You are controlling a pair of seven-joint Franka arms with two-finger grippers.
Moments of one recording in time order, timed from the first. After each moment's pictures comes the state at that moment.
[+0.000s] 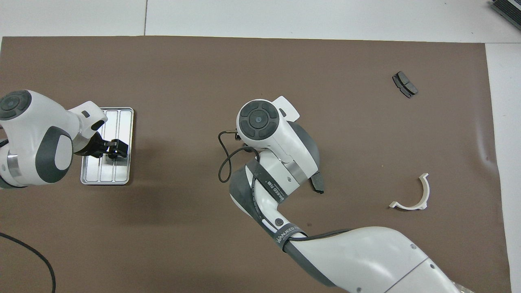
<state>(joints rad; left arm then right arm) 0.09 0.24 -0.09 -2.05 -0.03 2.16 0.06 0.57 0.57 0.04 -1.51 -0.14 2.12 0.77</state>
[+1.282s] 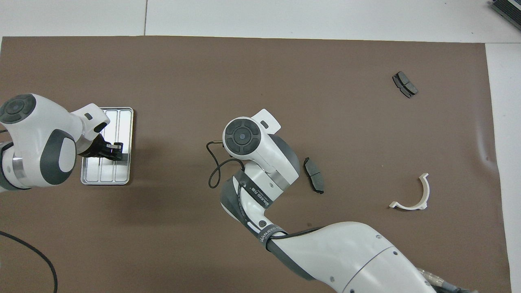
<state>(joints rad) 0.09 0.25 -0.09 -2.06 -0.02 2.18 0.06 0.61 0.64 0.04 -1.53 -0.14 2.25 0.80</state>
